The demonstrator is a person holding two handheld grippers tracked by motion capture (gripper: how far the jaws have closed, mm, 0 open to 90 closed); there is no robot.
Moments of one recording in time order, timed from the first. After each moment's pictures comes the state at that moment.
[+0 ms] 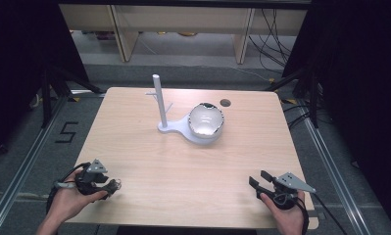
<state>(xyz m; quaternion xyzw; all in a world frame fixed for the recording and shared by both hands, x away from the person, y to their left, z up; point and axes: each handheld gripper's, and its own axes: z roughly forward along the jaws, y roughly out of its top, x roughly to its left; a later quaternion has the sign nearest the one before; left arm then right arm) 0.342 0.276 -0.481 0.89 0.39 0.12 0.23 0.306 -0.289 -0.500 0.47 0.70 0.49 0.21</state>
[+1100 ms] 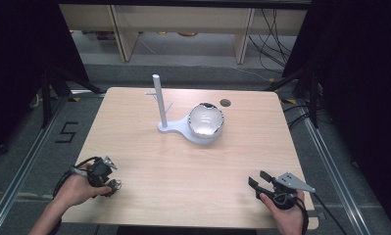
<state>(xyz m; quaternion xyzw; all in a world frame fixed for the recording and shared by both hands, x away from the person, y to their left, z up) 0.368 0.261 -0.483 0.92 0.36 0.06 0.12 0.308 -0.289 -0.501 0.47 0.70 0.49 0.21</state>
